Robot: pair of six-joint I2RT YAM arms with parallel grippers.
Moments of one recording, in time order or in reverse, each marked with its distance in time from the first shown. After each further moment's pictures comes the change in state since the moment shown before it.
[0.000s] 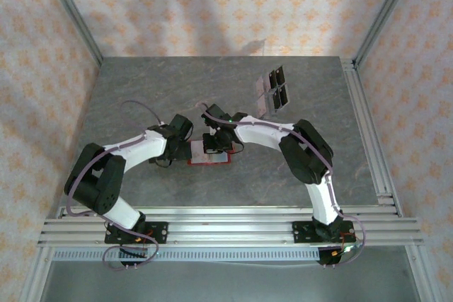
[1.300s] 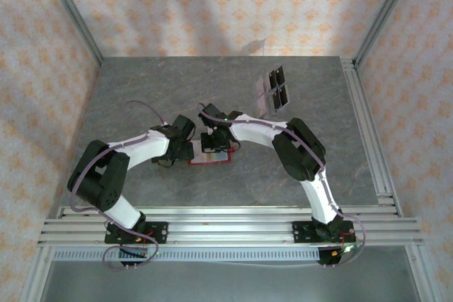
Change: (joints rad) left arm -0.016 0.031 0.000 0.032 0.002 0.000; right arm 0.002 0.074 0.081 -0.037 0.013 -0.004
